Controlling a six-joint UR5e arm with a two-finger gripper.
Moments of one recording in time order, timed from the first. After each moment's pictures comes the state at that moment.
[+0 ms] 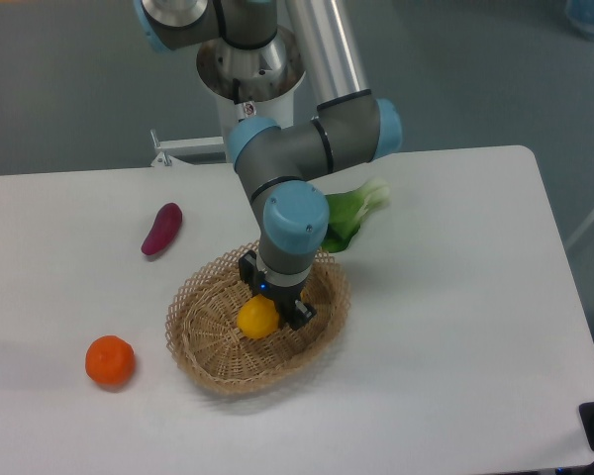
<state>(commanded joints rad) 2.38 -1.96 -1.72 -1.05 1.42 1.15</state>
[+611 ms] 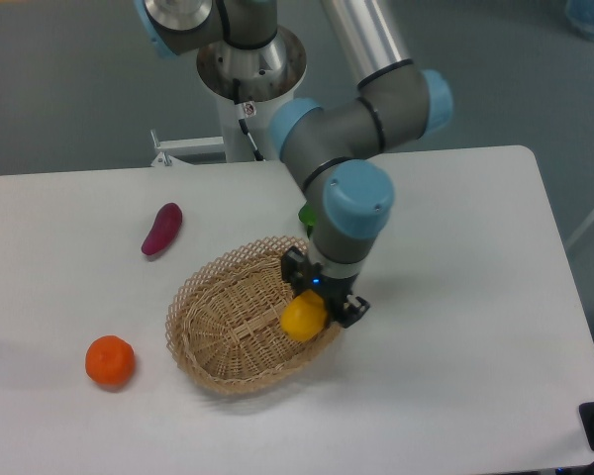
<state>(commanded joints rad) 2.50 -1.97 -1.56 -1.17 1.42 1.15</state>
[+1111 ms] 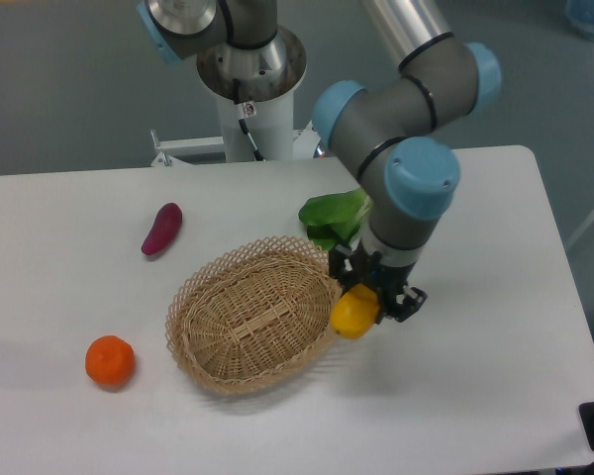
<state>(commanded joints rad) 2.58 -1.97 -1.51 -1.20 1.43 1.26</state>
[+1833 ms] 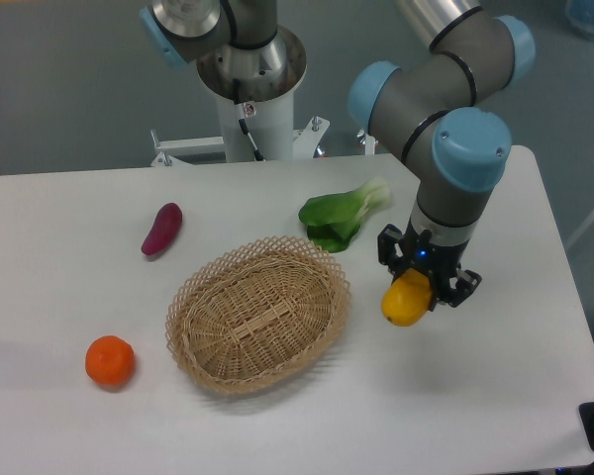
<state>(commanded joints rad) 2.62 -1.97 -1.46 -1.18 1.50 1.29</state>
